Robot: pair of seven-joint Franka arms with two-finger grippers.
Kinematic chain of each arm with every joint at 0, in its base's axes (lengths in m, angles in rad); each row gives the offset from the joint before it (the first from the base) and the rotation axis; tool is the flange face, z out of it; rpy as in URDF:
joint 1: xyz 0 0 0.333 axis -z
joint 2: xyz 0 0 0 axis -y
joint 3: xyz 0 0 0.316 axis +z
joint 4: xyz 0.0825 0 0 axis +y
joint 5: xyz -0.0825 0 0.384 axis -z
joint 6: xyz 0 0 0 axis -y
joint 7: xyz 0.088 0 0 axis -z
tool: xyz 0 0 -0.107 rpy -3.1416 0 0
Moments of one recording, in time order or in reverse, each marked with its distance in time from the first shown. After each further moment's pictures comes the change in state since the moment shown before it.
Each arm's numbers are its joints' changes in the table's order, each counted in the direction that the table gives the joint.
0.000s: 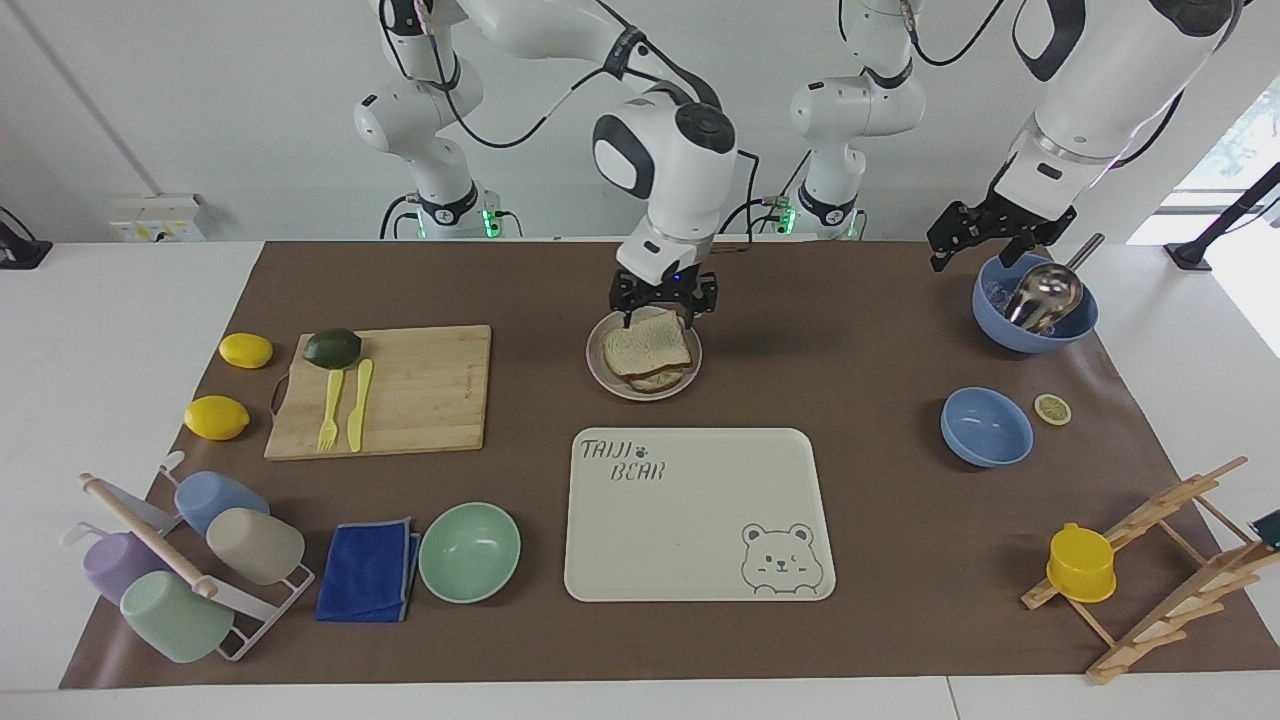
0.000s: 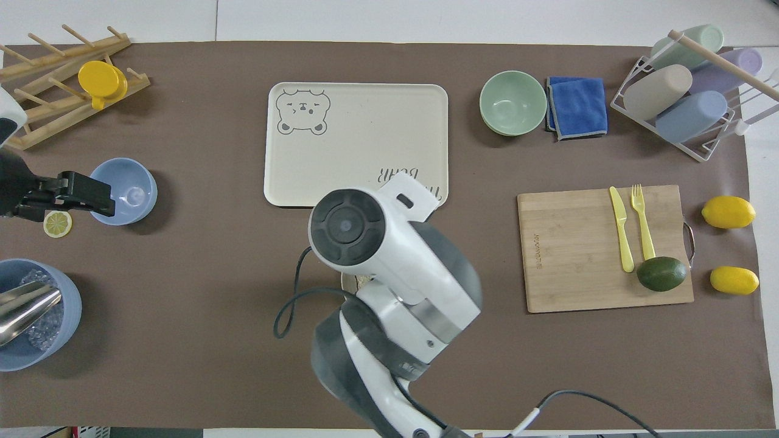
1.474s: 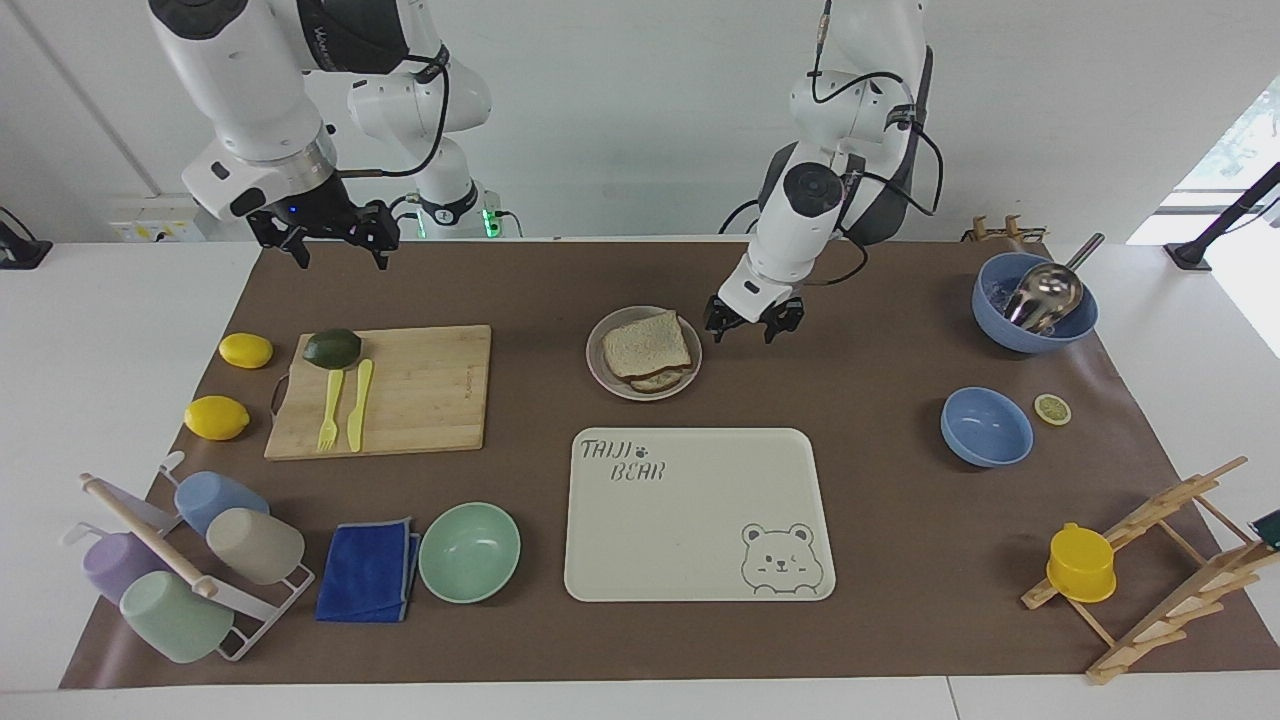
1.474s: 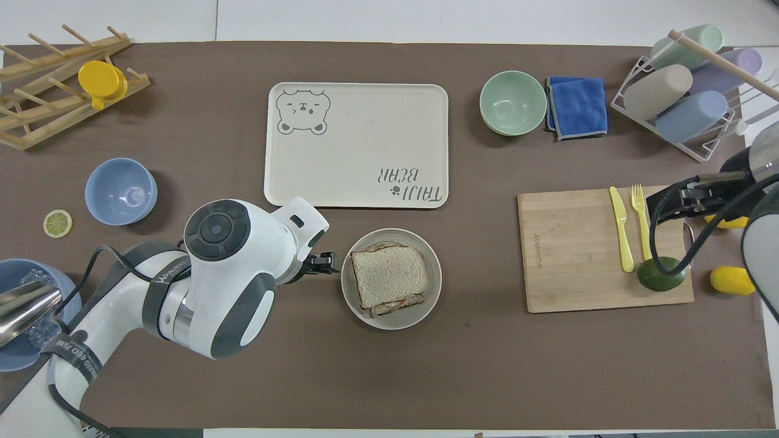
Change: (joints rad) left arm 0.437 -0.067 -0.027 0.594 0.141 0.686 -0.325; right arm 0.607 0.294 -0.006 0.004 -0.019 -0.371 -0.635
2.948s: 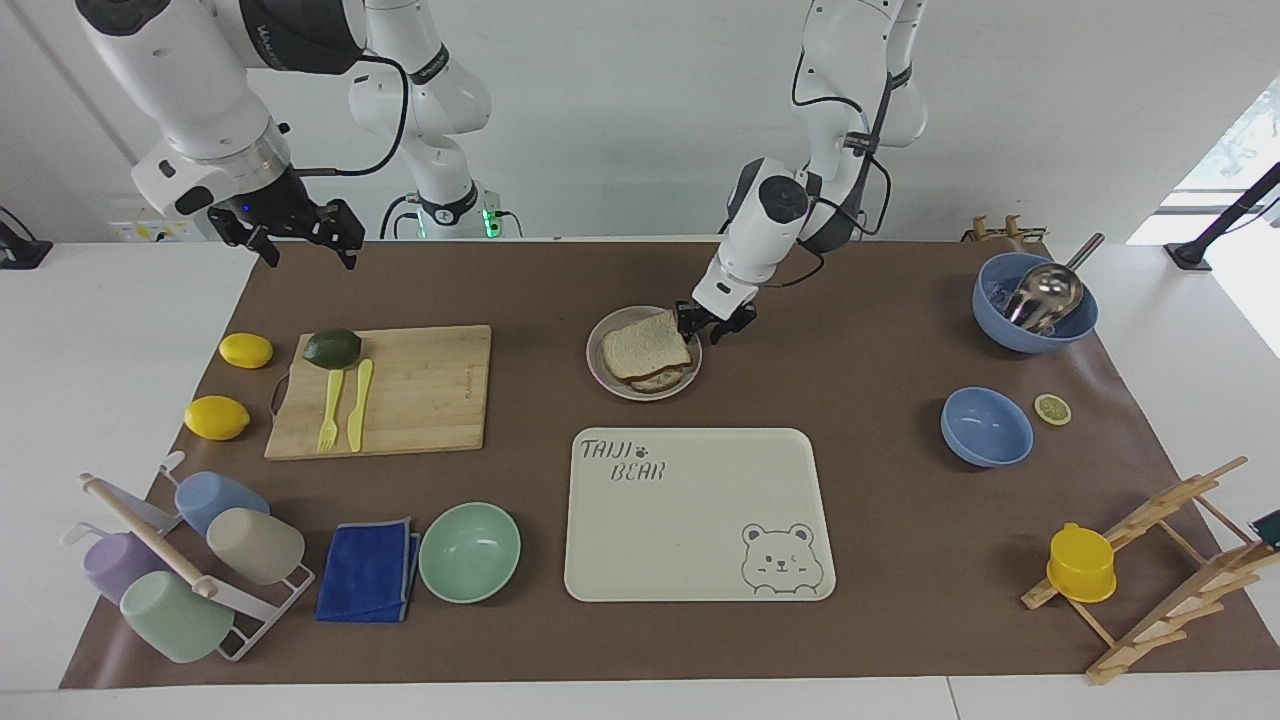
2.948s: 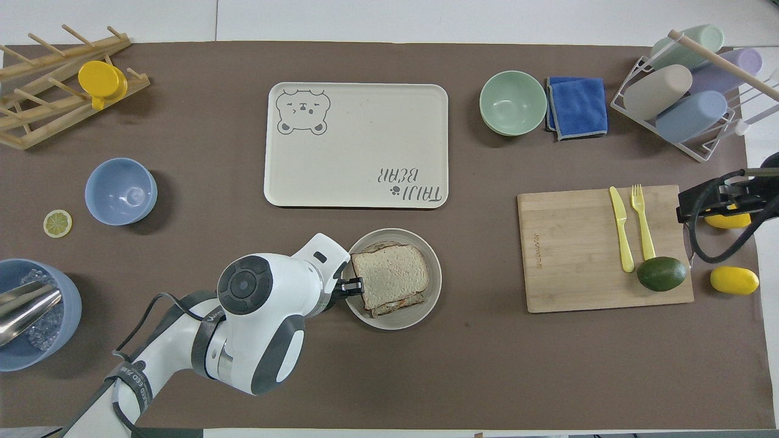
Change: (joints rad) left arm 0.131 -0.009 0.005 0.165 0.197 0.292 -0.049; right arm 0.128 0.004 0.064 0.001 -0.018 0.000 -0.004
